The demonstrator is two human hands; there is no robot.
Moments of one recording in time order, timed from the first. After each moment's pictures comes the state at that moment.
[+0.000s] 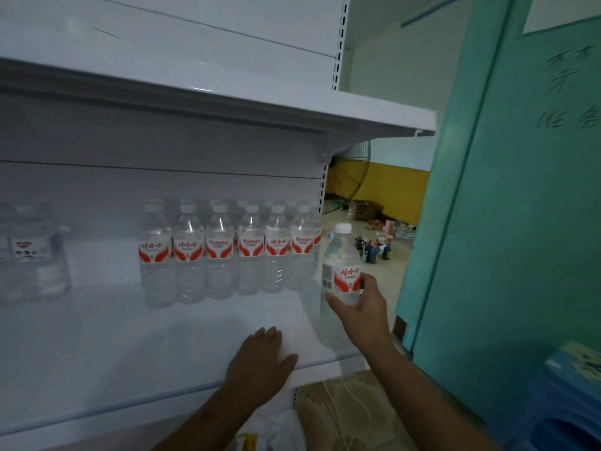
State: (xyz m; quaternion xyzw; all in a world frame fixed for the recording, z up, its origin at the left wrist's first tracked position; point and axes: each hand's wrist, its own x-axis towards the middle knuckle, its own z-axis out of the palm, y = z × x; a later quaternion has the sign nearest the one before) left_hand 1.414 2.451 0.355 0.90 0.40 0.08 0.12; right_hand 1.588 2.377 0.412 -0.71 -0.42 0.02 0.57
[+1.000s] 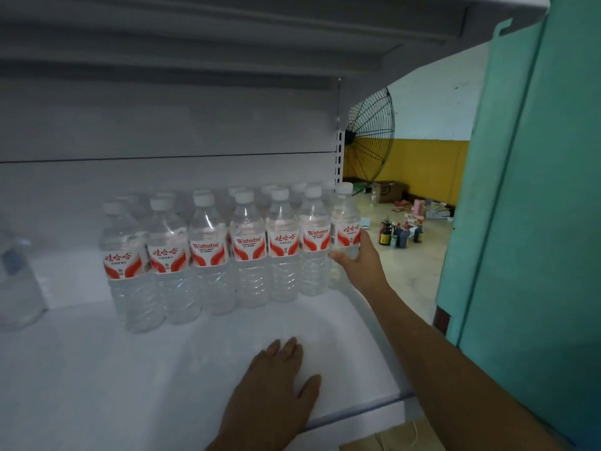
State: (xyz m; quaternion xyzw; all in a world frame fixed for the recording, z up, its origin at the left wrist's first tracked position) left_hand 1.446 2.497 0.336 0.91 0.39 0.10 0.06; right_hand 1.690 2.558 0.390 -0.62 -0.46 0.11 0.62
